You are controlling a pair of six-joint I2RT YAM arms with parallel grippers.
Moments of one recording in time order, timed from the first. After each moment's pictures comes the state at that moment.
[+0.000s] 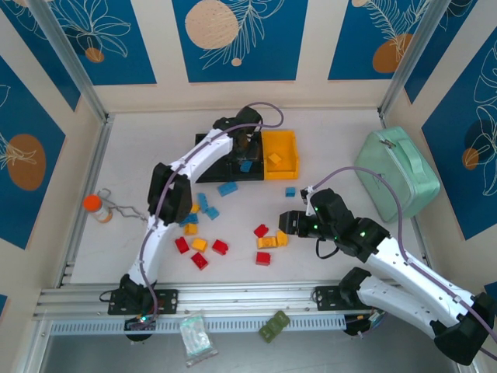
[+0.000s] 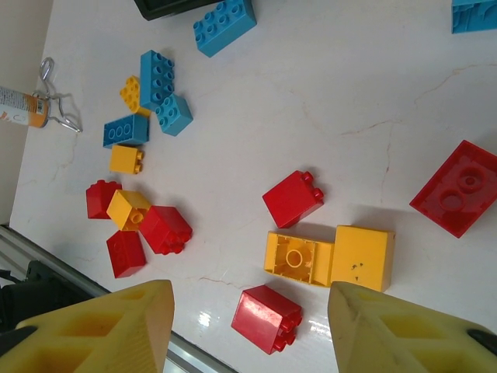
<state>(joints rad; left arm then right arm) -0.61 2.33 2.19 -1.00 -0.07 -0.48 0.72 0.77 0.67 -0.65 -0.12 0.73</state>
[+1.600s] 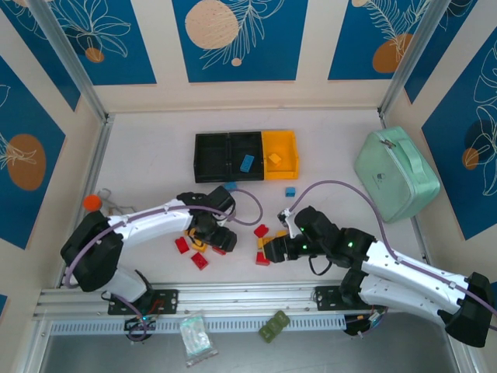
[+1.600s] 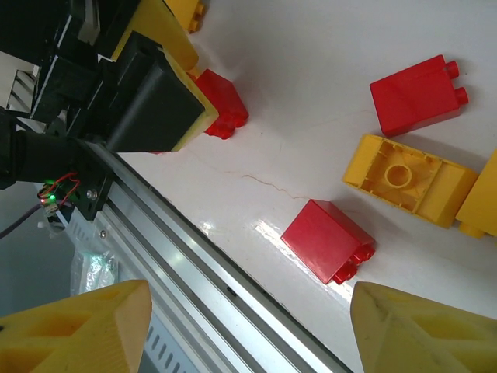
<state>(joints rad) -0.85 1.51 0.92 -0.80 0.13 -0.39 0.95 0.79 0.55 -0.55 -0.23 0.66</state>
